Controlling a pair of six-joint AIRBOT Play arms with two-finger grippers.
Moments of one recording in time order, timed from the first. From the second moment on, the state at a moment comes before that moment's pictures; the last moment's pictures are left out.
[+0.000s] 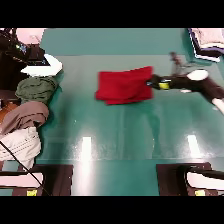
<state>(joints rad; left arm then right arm) 0.06 -1.50 1.88 1.15 -1.54 -1.36 -0.08 -1.34 1.05 -0.69 0.81 1.21</state>
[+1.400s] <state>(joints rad) -0.07 -1.50 1.88 1.07 -1.50 -1.38 -0.97 -0.93 0.93 -1.39 1.15 1.44</state>
